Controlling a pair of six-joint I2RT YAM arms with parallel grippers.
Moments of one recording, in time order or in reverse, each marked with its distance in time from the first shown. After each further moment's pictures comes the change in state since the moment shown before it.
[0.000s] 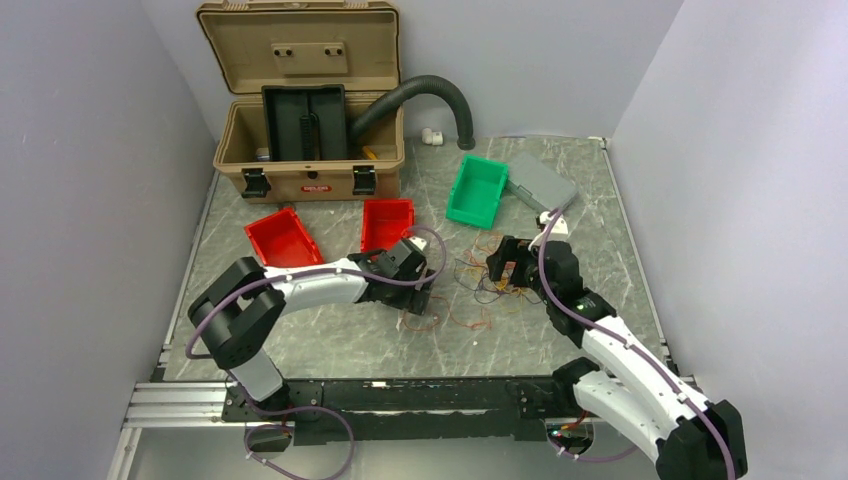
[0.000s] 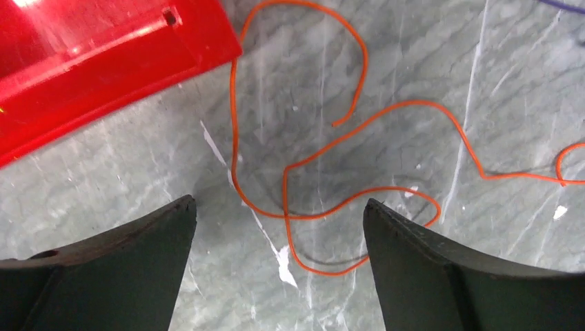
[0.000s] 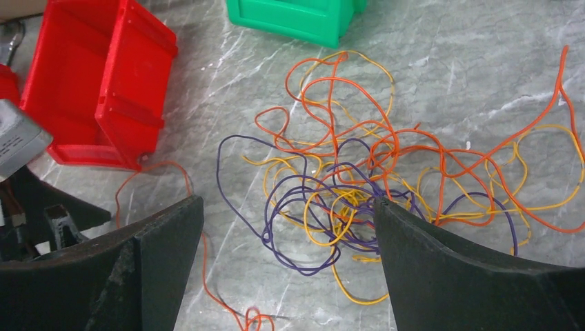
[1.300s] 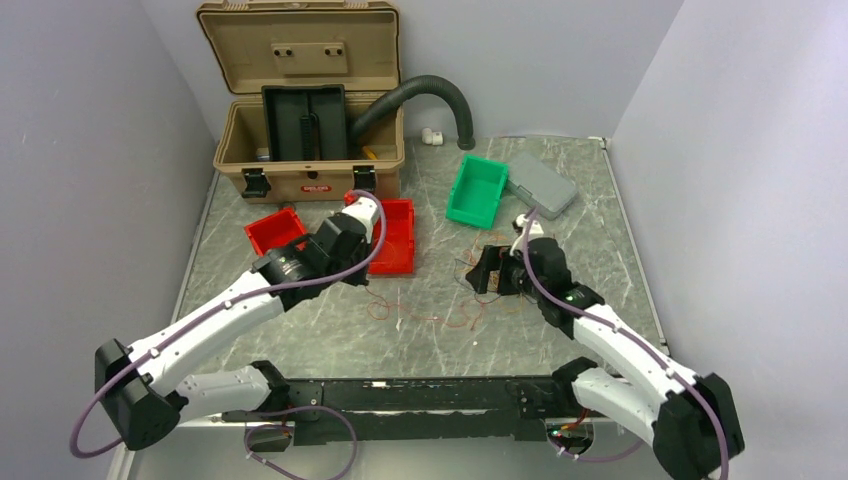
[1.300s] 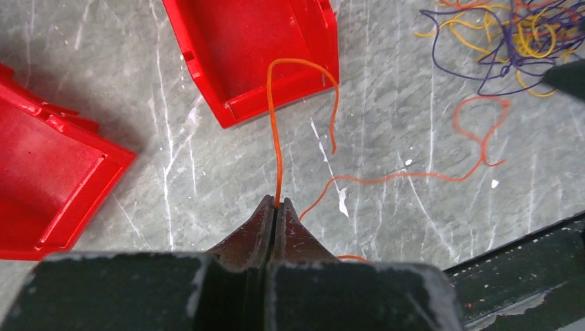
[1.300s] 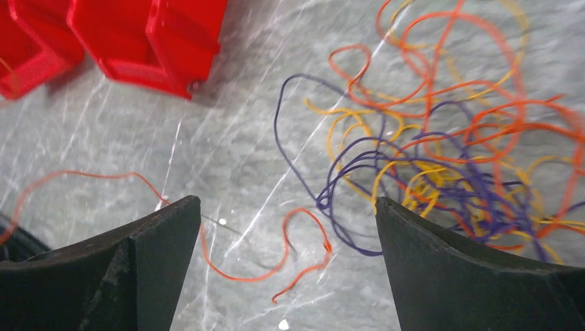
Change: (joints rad) left arm 0.076 -0.521 0.067 -0.303 -0.154 0.111; right arm 0.007 0.068 -0.008 0.019 -0.244 0.005
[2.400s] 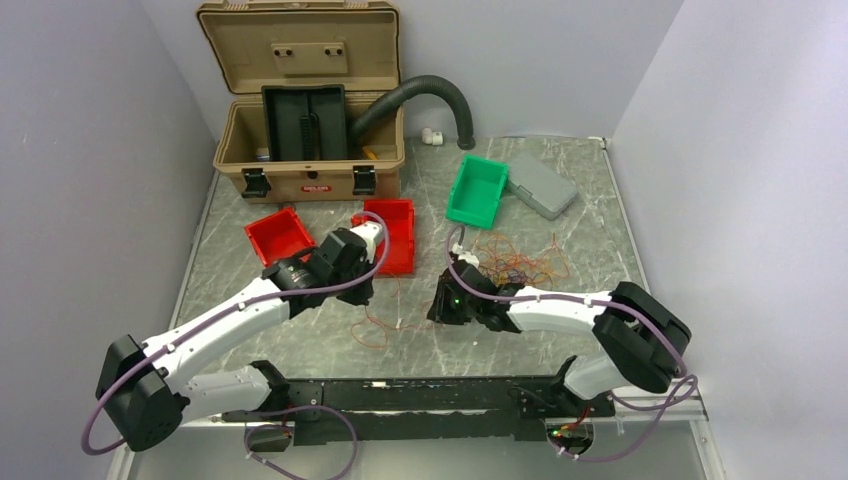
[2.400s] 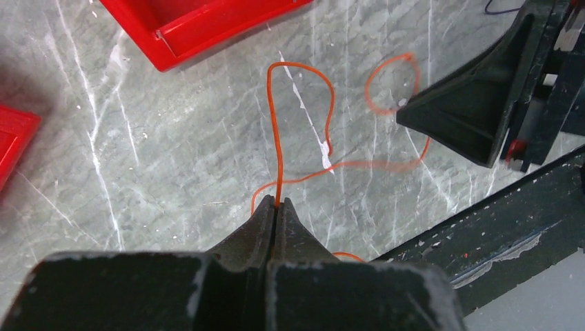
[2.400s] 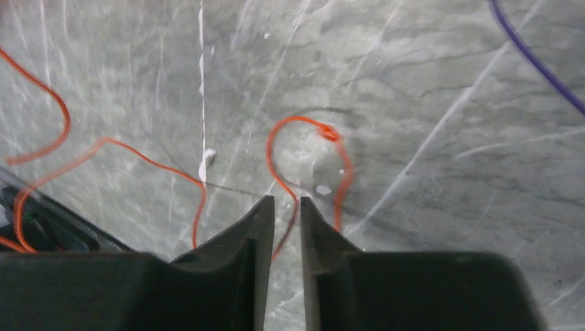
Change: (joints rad) left arm 0.048 -0.011 -0.154 0.055 0.209 -0.011; right arm 0.463 0.536 0.133 0.084 0.159 0.460
